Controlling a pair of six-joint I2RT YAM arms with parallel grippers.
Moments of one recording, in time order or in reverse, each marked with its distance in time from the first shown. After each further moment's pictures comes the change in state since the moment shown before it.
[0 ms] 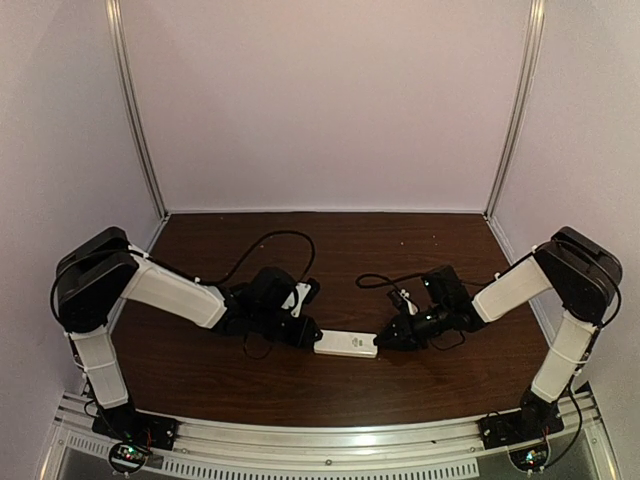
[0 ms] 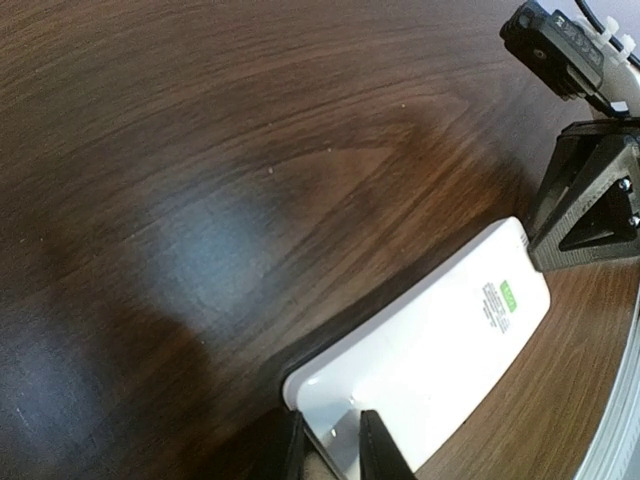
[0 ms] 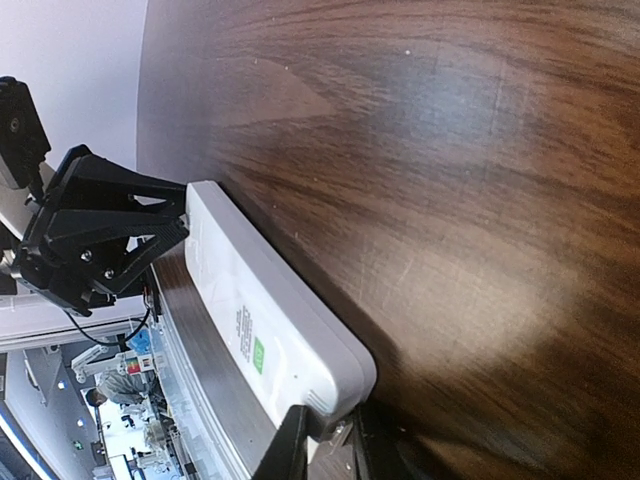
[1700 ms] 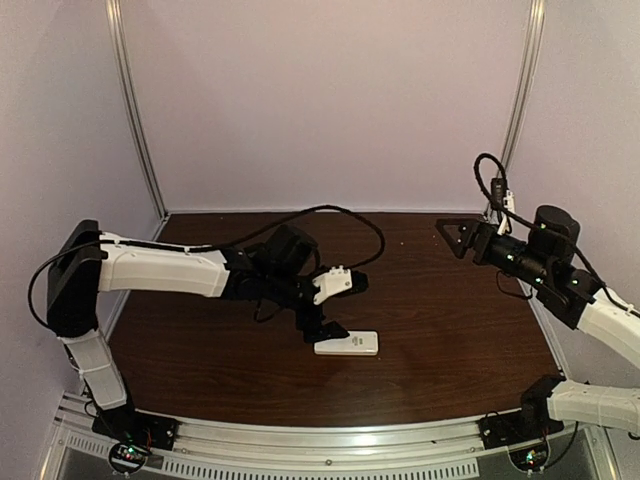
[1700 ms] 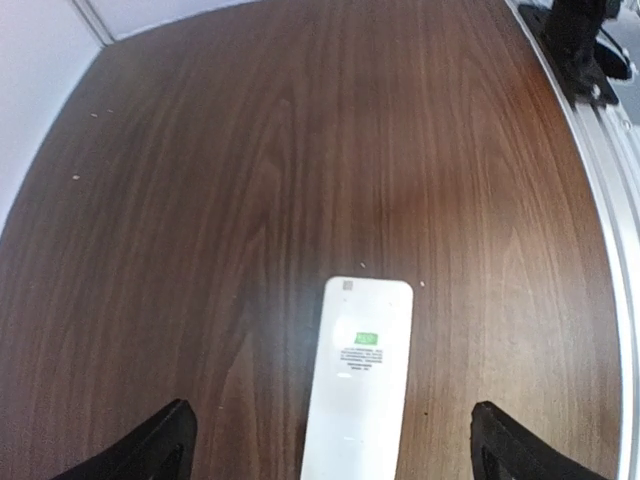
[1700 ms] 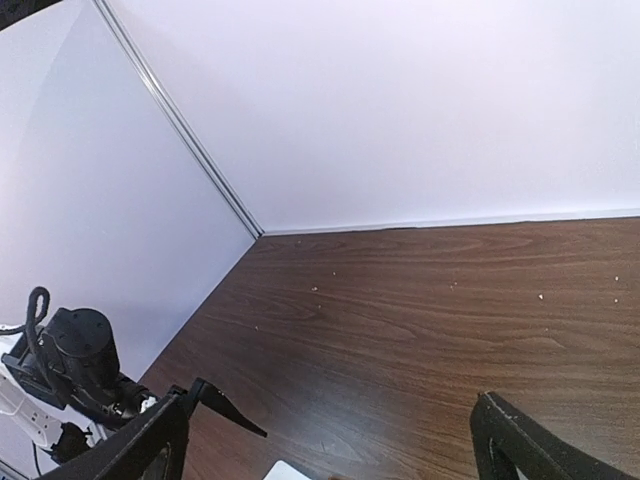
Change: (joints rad) left arm -0.039 -0.082 0.320 -0.344 0.106 0.929; right arm -0.149 -0.930 0.045 -0.228 0.526 -0.264
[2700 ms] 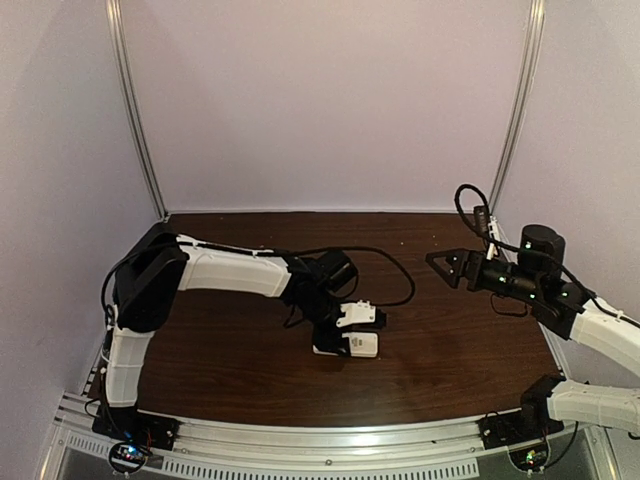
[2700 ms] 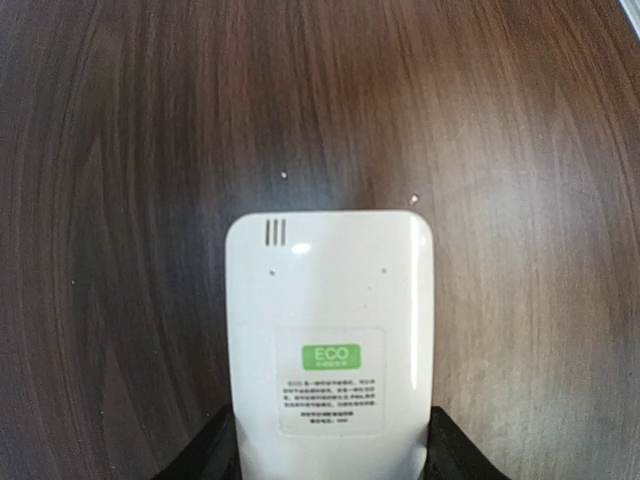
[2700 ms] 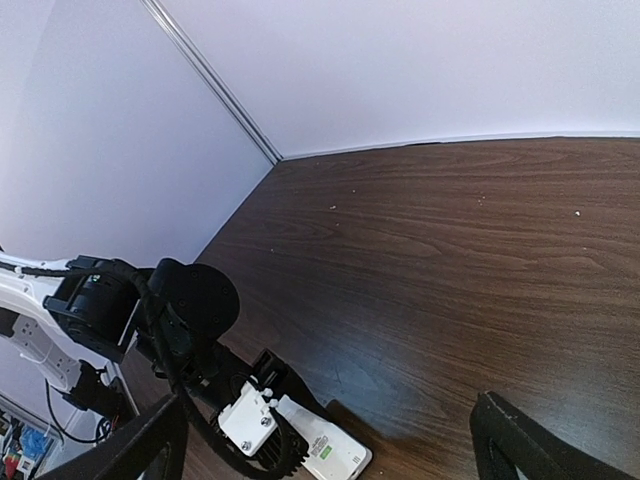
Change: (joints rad) left arm -0.028 0.399 0.358 -0.372 -0.005 0.180; right arm 0.000 0.000 -0.113 -0.019 -0.145 0.005
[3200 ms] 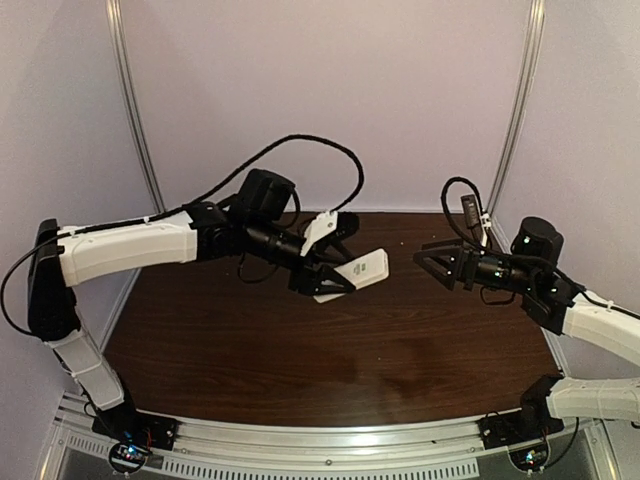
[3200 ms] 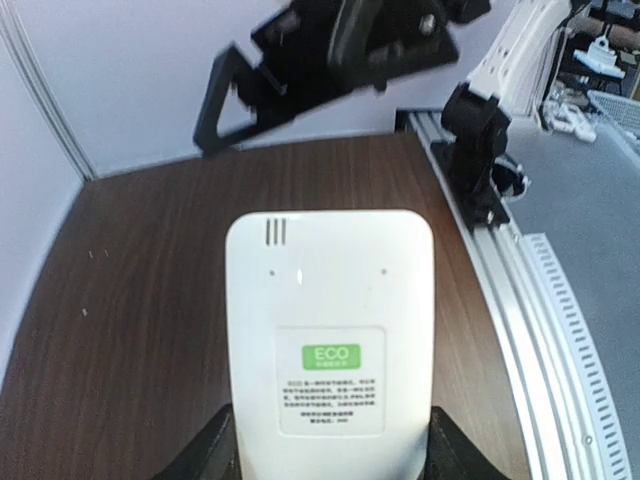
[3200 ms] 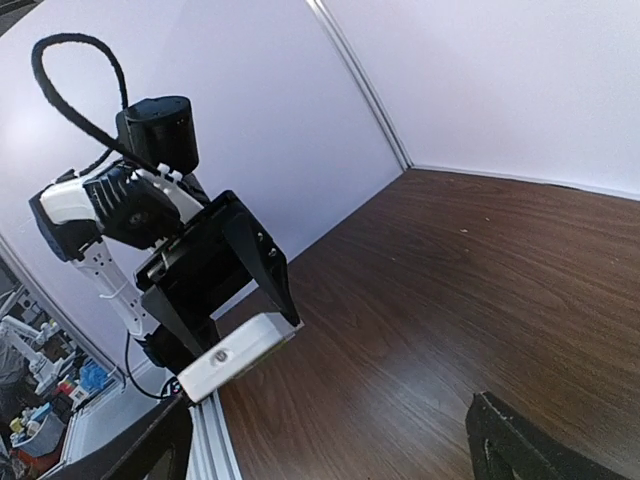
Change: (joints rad) left arm 0.097 -0.448 -0.160 0.205 0.322 -0.168; right arm 0.035 0.082 0.006 0.226 -0.259 -0.006
